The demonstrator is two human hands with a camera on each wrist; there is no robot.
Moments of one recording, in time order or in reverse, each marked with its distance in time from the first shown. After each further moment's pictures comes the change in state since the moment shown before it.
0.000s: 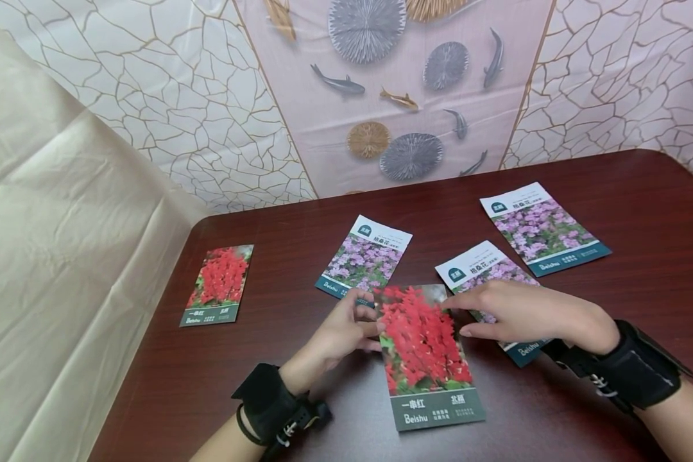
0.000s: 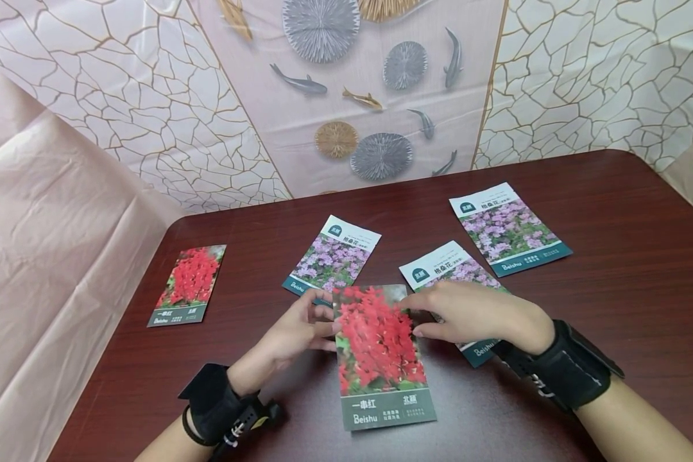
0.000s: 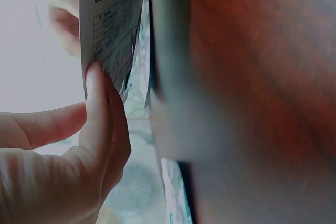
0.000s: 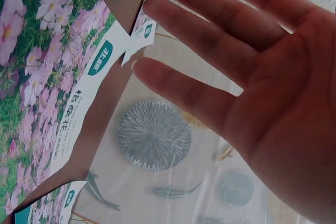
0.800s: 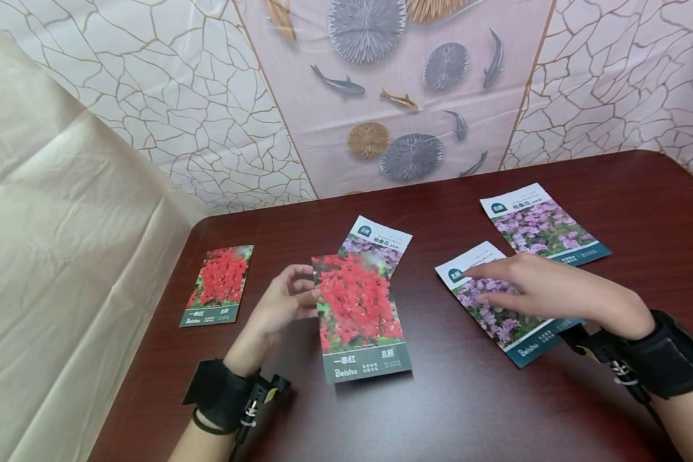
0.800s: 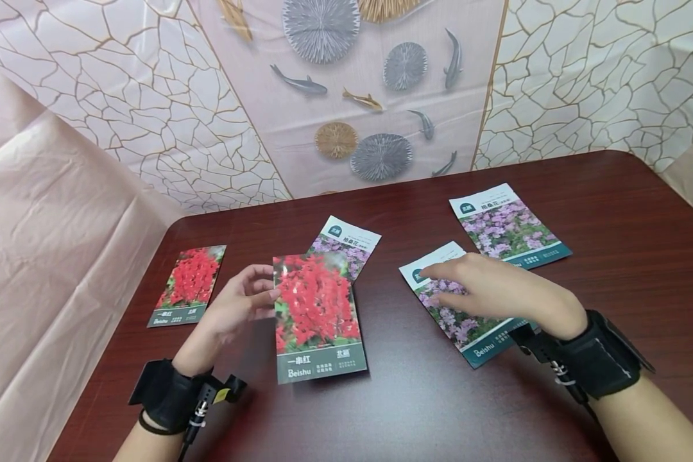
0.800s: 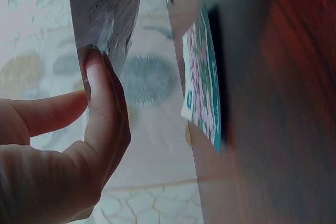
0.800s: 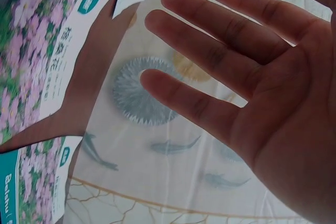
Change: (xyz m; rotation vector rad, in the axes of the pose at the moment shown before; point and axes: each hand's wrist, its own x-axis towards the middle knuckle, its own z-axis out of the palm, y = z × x) left_hand -0.012 0.023 -0.078 0.121 0.217 0.087; right_hand -0.015 0.017 -0.021 0.010 0.167 0.084
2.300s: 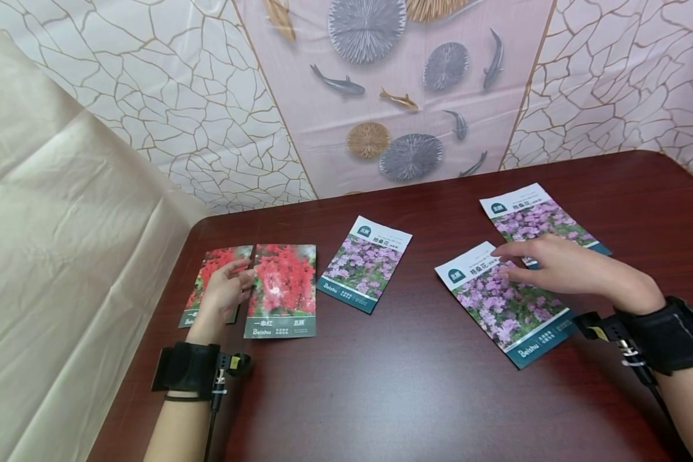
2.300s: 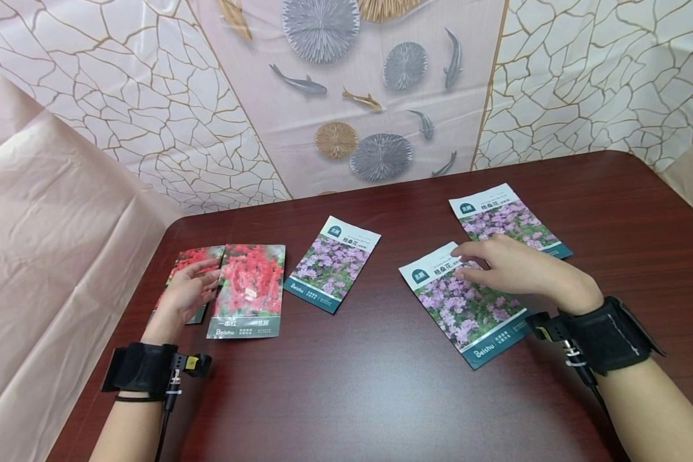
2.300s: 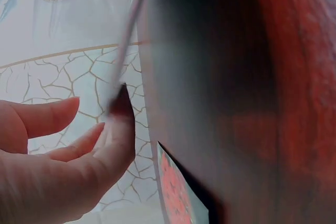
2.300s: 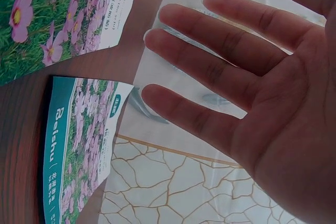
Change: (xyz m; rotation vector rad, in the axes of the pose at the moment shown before) left_hand 0.028 -0.022 -0.095 0.069 0.295 -0.142; right_hand -0.007 0.047 -0.005 -0.088 0.037 0.168
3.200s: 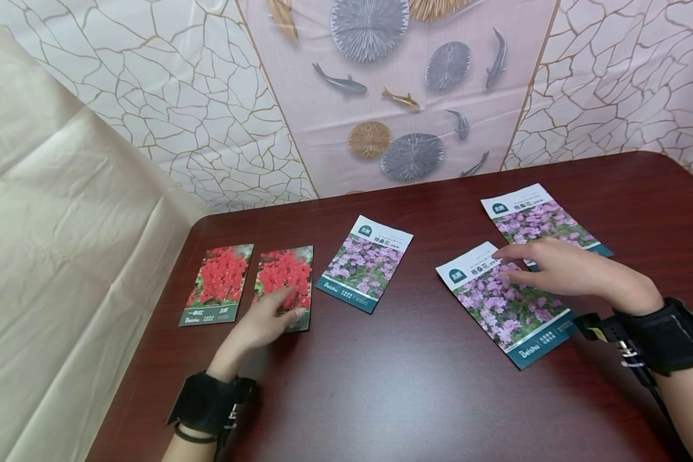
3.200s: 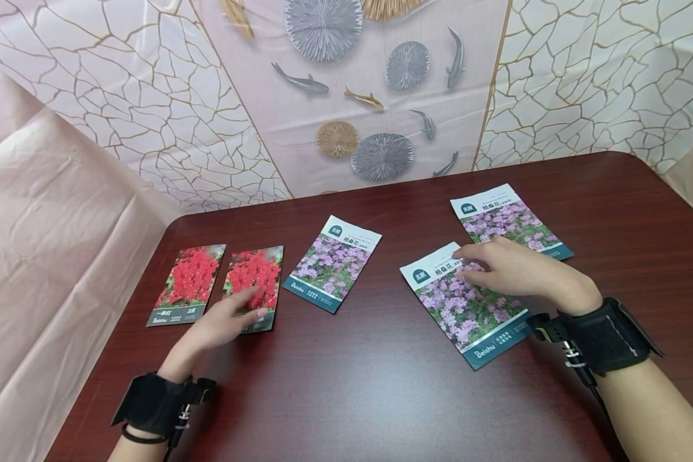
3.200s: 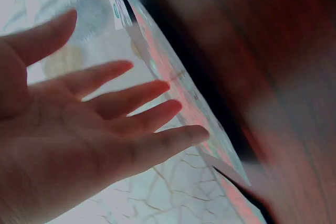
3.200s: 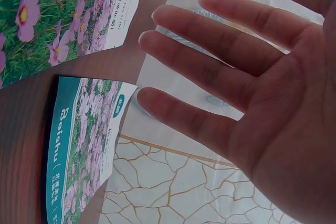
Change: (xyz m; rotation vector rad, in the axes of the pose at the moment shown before) left_hand -0.043 -0.012 0.045 0.736 -0.264 0.300; right_hand 0.002 0.002 0.003 0.032 -0.039 -0.003
